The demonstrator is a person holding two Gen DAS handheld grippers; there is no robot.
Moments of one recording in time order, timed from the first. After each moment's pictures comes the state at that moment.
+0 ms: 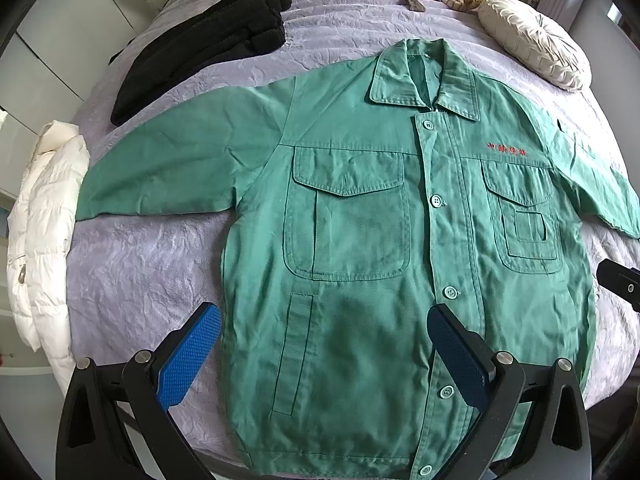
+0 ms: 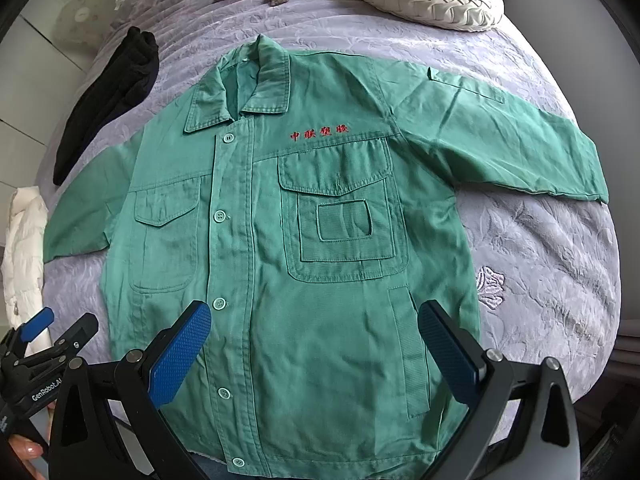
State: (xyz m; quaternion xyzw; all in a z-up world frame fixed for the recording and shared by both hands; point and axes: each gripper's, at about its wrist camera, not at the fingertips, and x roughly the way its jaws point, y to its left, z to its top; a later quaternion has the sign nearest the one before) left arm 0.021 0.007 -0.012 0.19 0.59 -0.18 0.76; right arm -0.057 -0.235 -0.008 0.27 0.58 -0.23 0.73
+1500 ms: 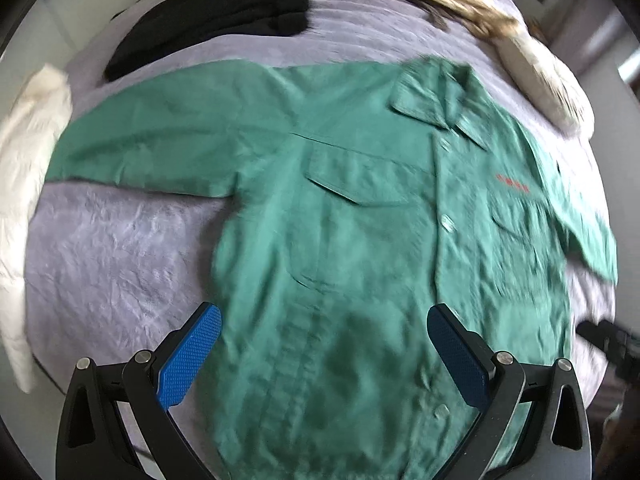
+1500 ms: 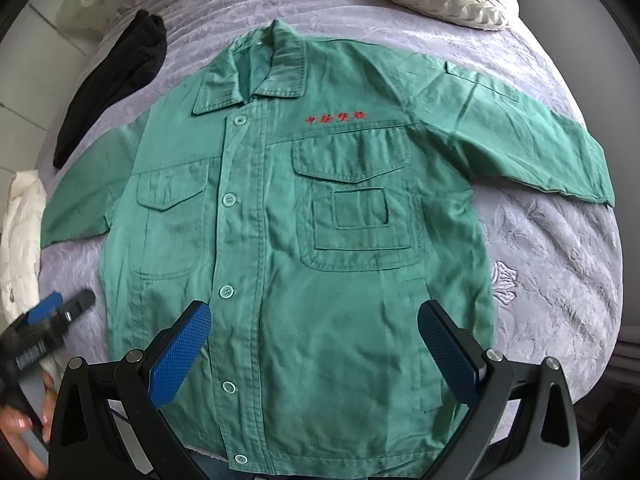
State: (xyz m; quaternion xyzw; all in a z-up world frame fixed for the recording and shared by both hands) left arm 0.065 0.056 -0.039 0.07 0.62 -0.19 0.76; right arm -0.046 -0.215 -0.020 0.25 0.60 -0.22 0.73
